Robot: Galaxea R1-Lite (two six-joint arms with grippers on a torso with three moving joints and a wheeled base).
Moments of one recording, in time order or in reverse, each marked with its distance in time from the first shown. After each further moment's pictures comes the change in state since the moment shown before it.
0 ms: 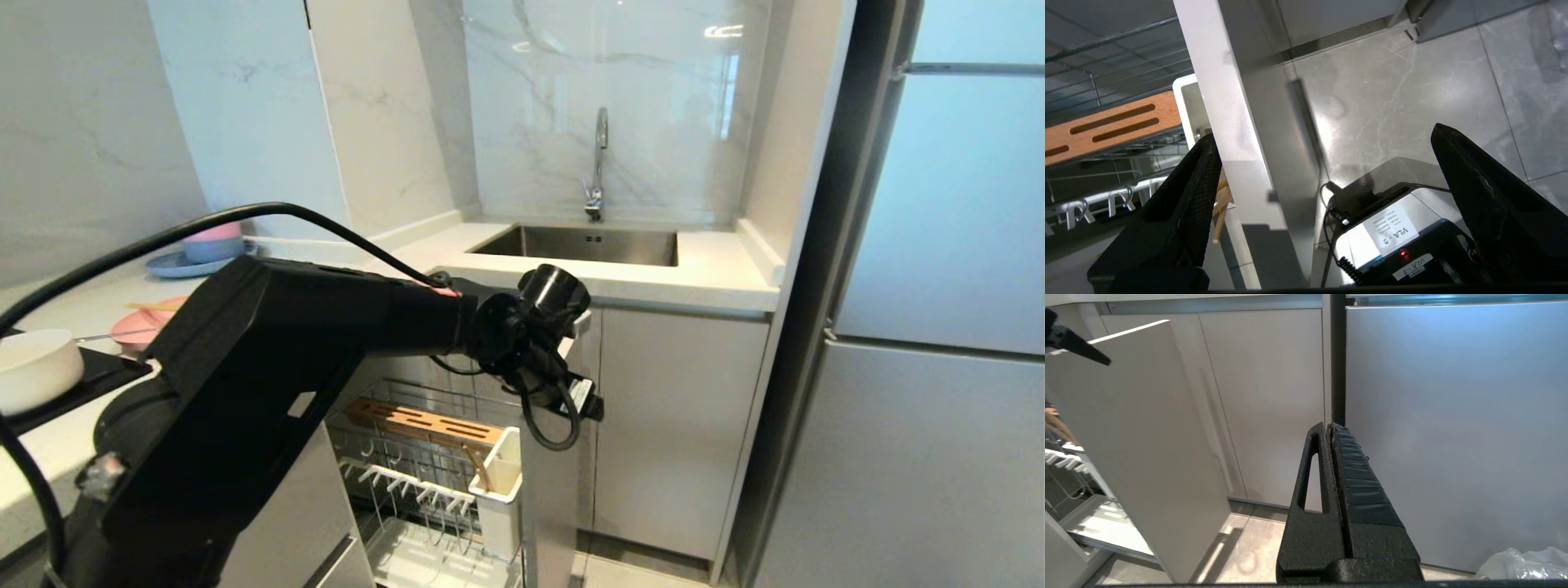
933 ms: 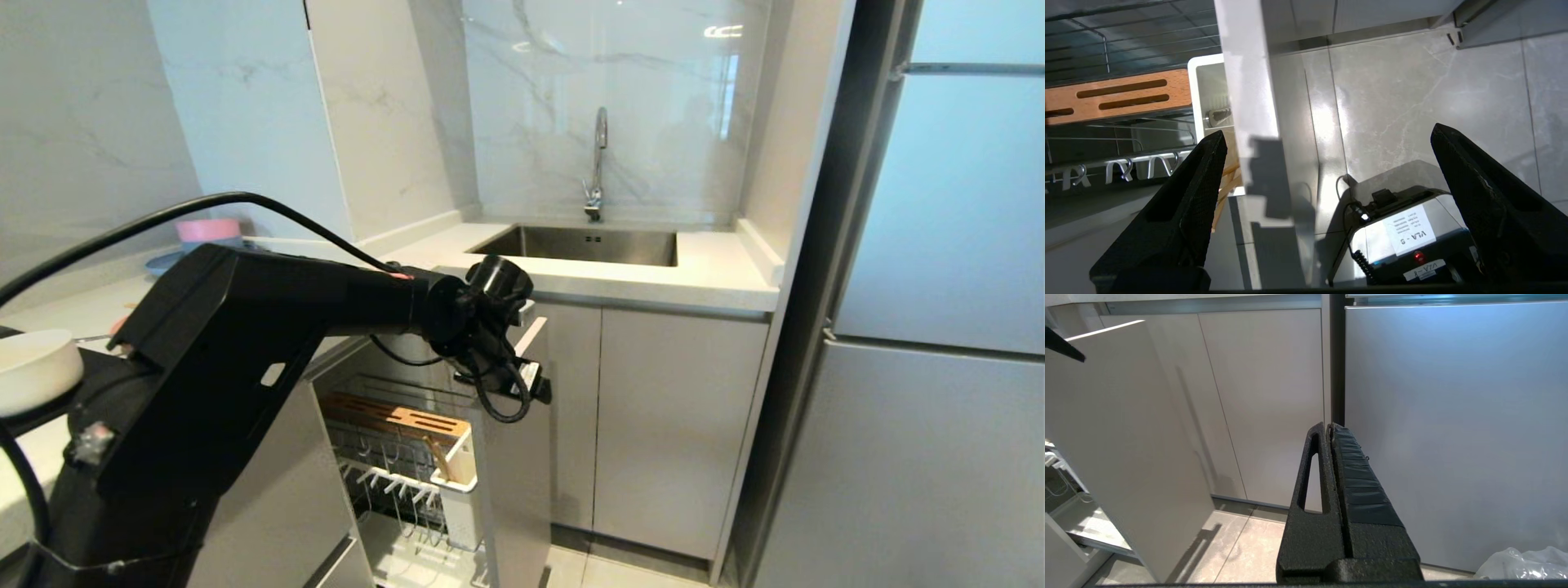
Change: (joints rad) left arm 0.156 -0.003 0.009 0.039 0.017 -0.001; right arm 0.000 0.000 0.000 0.000 0.000 0.000
